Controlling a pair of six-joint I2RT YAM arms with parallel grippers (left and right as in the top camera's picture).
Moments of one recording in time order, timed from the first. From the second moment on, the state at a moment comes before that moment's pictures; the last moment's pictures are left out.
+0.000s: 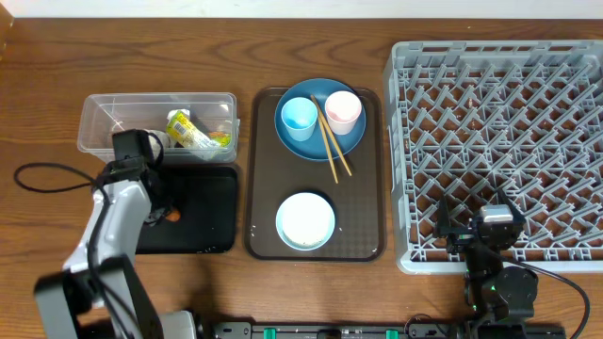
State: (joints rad) left arm 0.26 1.48 0.82 -0.61 -0.07 -0.78; right arm 0.03 0.01 0.01 -0.07 -0.01 -0.09
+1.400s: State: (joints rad) left arm 0.18 1.27 0.83 -0.69 0.02 -0.53; right arm 0.03 0.01 0.01 -0.07 -0.01 -0.09
